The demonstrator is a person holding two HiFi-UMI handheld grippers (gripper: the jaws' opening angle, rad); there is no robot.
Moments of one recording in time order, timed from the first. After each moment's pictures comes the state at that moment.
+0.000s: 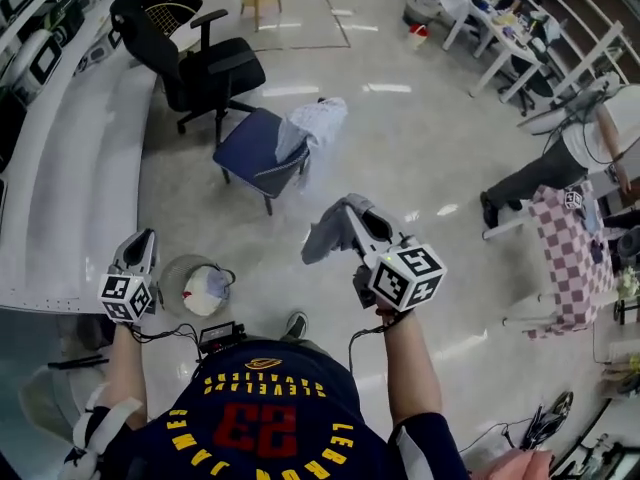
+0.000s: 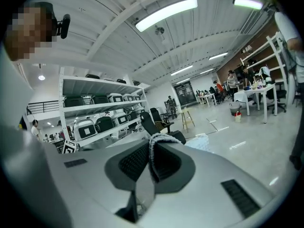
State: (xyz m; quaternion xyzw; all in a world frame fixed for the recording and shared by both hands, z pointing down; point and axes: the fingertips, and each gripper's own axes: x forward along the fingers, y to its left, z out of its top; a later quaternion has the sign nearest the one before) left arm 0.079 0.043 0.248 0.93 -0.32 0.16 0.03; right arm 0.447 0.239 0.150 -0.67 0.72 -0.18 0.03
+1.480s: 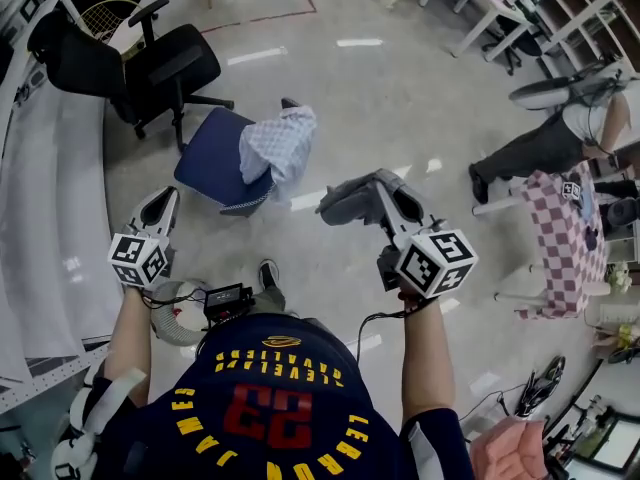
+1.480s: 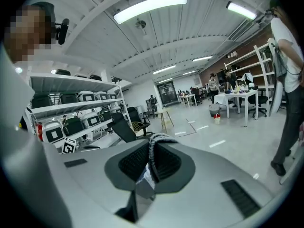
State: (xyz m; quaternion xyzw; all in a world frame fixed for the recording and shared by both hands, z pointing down) left arm 0.372 -0.141 0.277 0.97 -0.19 0.14 0.06; right arm 0.666 0.108 0.167 -0.74 0.64 -0.20 0.00
